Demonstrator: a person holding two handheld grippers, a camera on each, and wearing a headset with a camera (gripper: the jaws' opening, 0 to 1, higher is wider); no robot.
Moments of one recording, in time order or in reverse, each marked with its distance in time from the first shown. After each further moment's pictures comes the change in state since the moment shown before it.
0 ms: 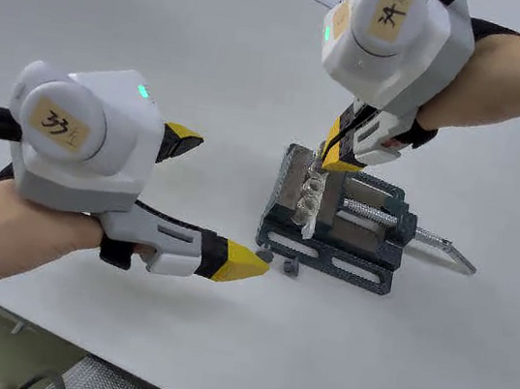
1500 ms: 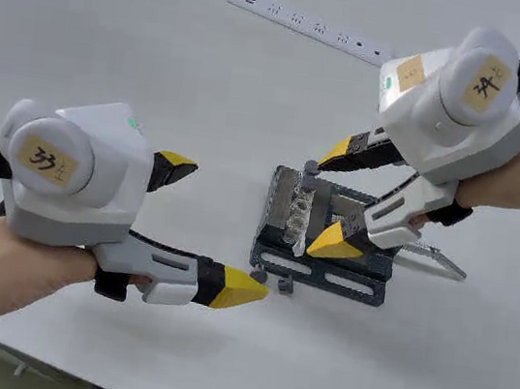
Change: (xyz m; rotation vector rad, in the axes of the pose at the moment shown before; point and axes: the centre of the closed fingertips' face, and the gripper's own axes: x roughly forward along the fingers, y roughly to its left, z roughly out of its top) left arm -0.010 -0.013 0.007 0.014 -0.003 -0.015; right arm -0.018 0.053 0.010 0.159 -0.384 -0.020
